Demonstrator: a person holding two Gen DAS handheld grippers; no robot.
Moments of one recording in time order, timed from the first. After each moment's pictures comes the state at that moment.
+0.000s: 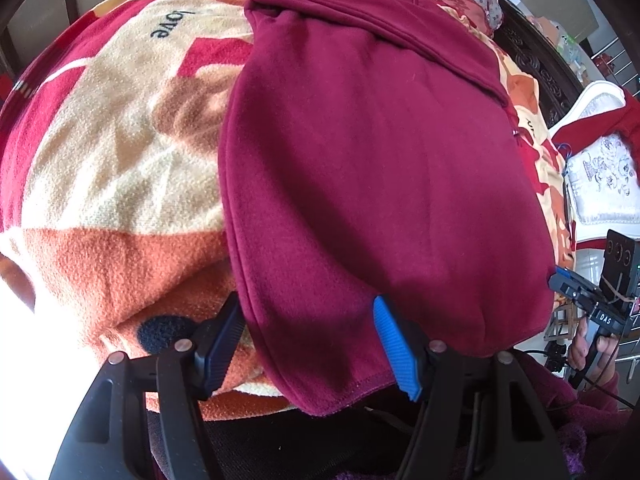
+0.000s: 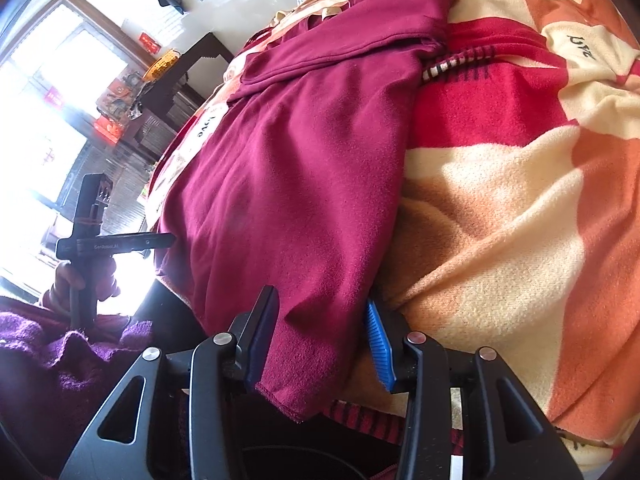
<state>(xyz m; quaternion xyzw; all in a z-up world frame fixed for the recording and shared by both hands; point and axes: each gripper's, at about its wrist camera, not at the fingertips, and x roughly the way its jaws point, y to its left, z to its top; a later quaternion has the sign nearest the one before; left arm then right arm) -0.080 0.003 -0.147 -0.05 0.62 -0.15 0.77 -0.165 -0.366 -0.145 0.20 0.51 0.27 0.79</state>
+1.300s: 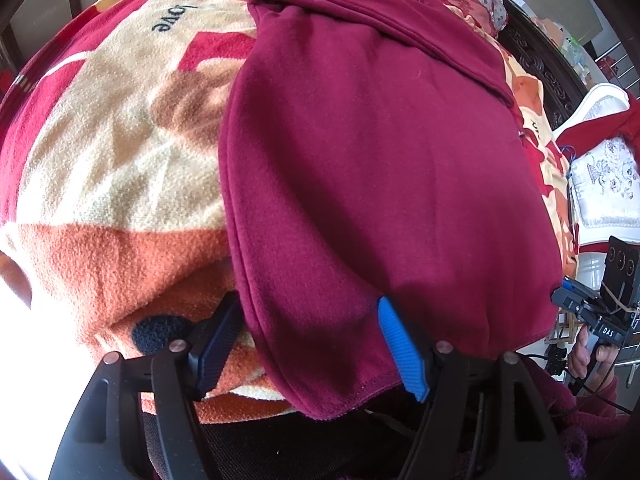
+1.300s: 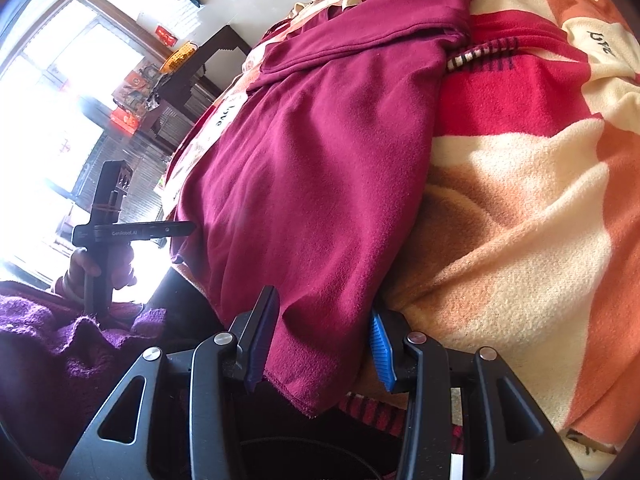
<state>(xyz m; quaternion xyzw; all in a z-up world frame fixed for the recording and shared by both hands) -0.082 0.001 -0.153 -0.06 0.62 -0.14 0.77 -0.169 -0.358 -0.146 0.21 0.51 0.31 0.78</state>
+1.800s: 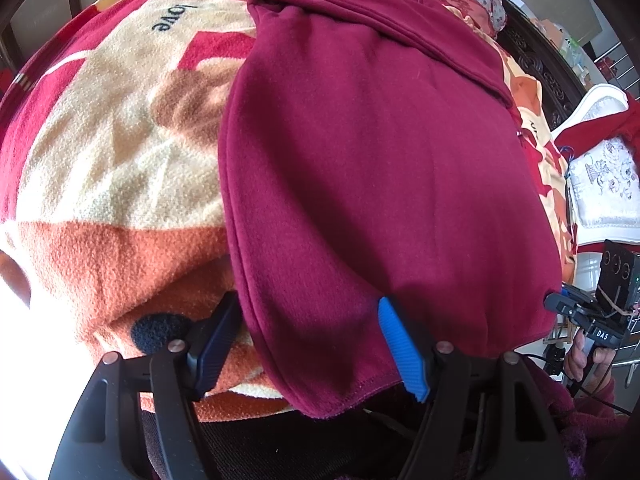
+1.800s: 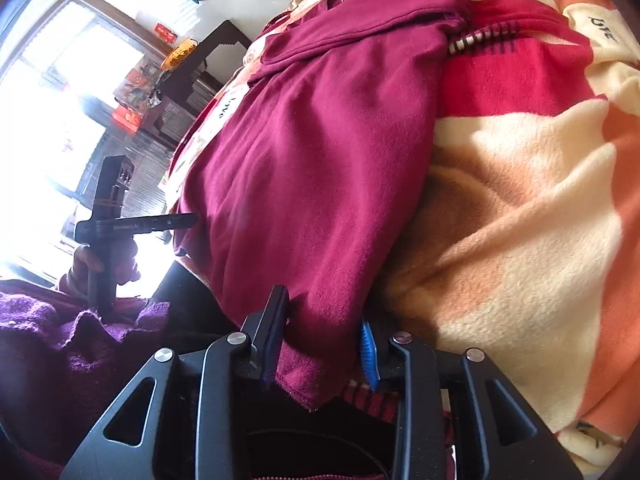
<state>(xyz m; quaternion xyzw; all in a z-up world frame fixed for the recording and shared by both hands) -0.082 0.002 -0.152 -0.06 0.62 -0.15 0.77 -0.171 -0.356 -0.153 0.21 0.52 0.31 0.77</state>
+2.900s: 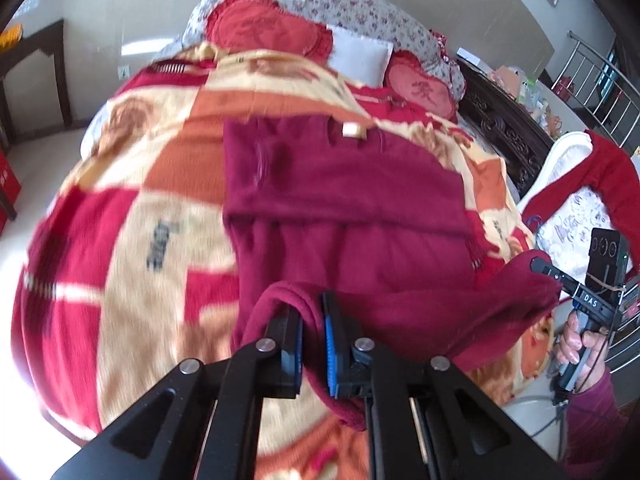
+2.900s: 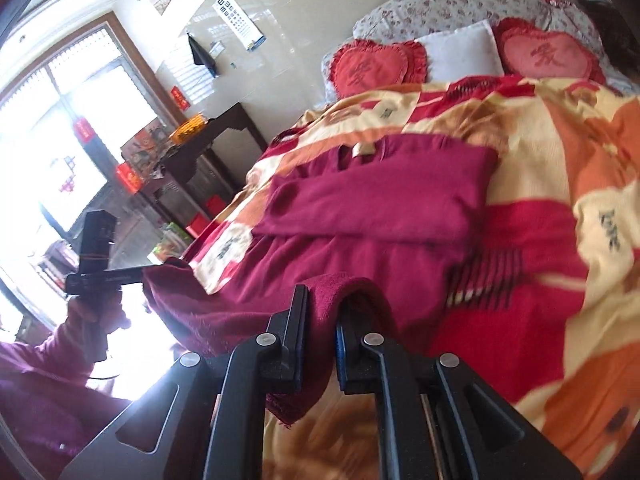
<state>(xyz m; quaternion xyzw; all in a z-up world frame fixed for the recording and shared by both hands) 0.029 0.008 -0.032 -0.05 0.47 -0.18 0.86 -0.058 -0.376 -0.049 0.20 0.37 0.27 0.87</state>
